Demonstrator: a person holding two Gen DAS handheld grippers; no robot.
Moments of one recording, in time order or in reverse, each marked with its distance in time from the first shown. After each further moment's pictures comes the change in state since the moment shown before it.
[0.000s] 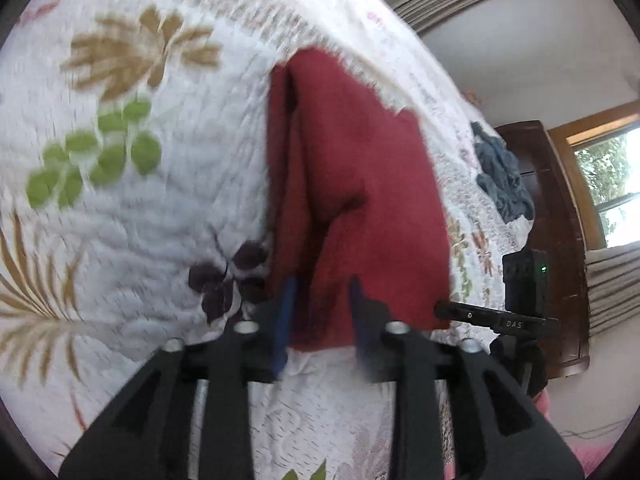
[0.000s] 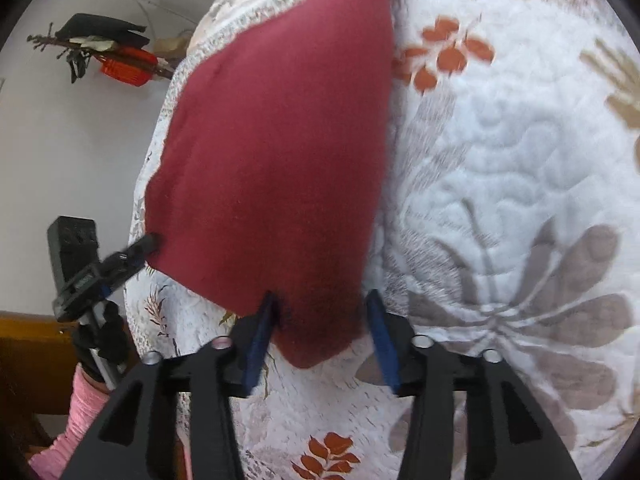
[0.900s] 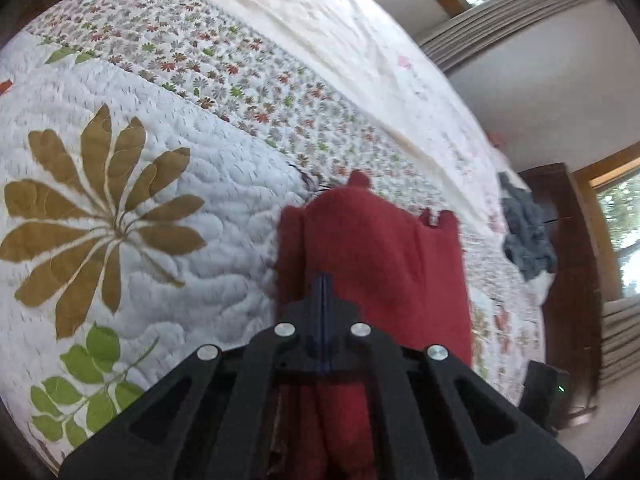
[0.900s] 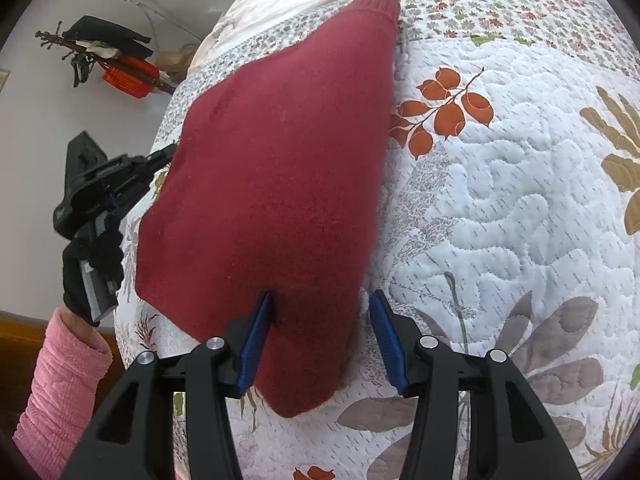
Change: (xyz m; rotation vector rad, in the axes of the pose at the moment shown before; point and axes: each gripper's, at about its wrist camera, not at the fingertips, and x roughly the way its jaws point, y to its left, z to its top) left arm 0.041 0.010 0.122 -0.065 -0.101 0.053; right arm 0.002 0.005 0.023 -0.029 -0.077 -0.032
